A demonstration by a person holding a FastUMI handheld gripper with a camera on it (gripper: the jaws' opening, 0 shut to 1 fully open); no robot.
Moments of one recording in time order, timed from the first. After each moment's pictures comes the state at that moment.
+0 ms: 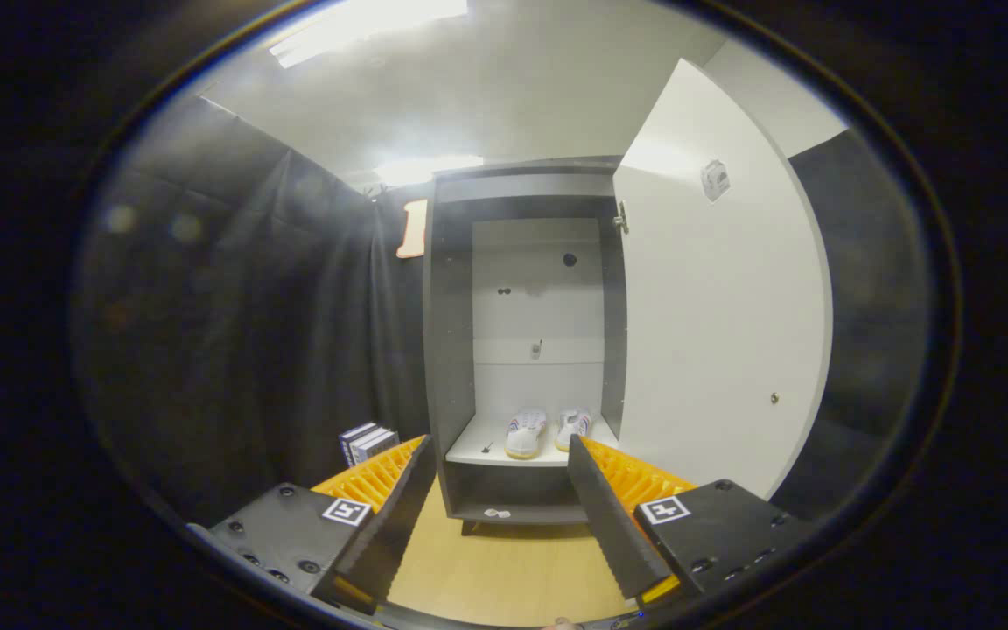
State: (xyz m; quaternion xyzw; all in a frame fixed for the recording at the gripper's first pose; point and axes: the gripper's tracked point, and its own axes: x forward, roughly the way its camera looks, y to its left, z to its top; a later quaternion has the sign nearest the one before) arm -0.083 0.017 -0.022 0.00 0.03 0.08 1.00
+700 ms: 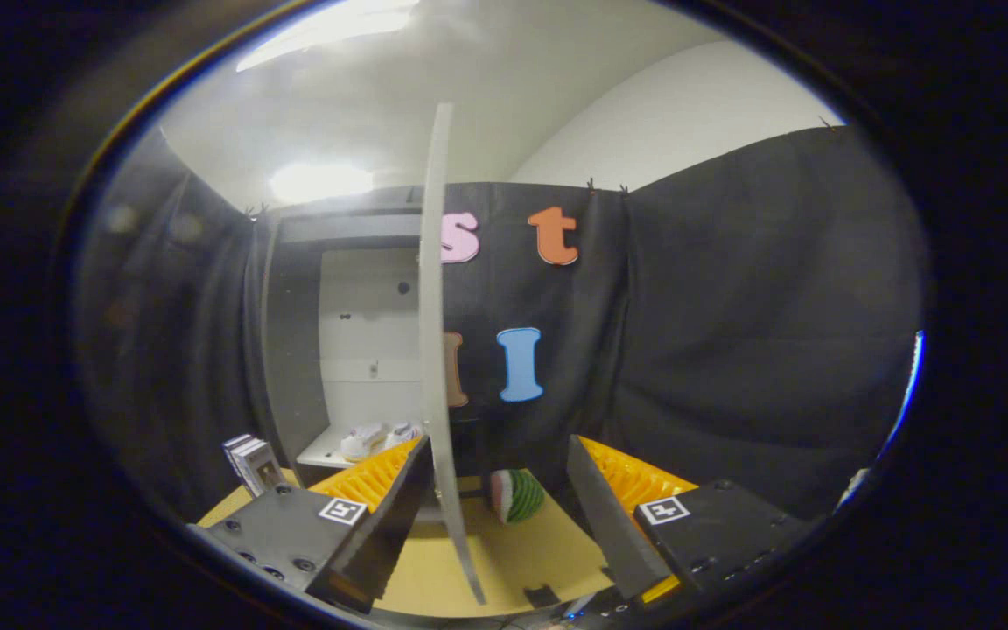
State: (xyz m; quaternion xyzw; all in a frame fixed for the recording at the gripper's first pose) arm -0.151 -0.252 0.029 -0.01 0.00 -0.12 0.99
